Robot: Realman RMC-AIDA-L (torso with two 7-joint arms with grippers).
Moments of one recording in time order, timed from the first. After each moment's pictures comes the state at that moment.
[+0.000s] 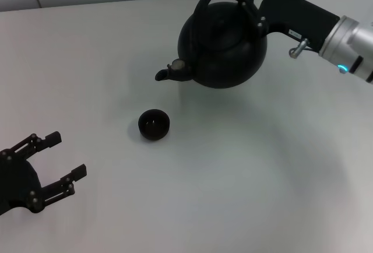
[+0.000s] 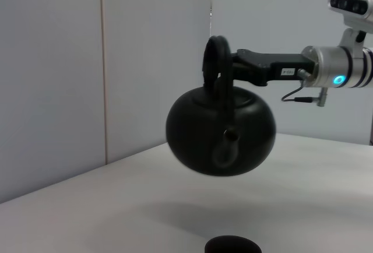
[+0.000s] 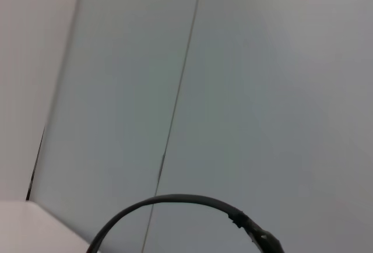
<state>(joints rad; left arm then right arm) -0.27 -2.07 0.49 0.46 1.96 1.67 -0.76 0.65 2.08 -0.46 -0.28 -1.62 -1.30 0.53</state>
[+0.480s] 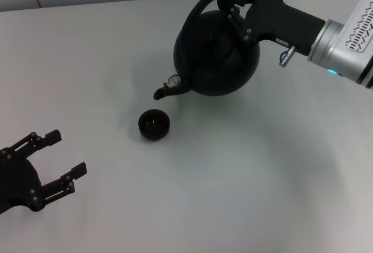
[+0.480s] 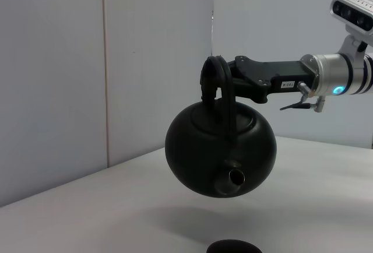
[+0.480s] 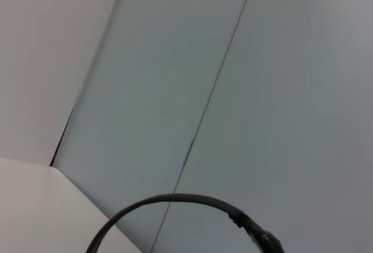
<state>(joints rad) -0.27 -2.07 0.49 0.45 1.95 1.67 -0.76 0.66 2.08 -0.53 -0.28 -1.62 -1.29 0.41</state>
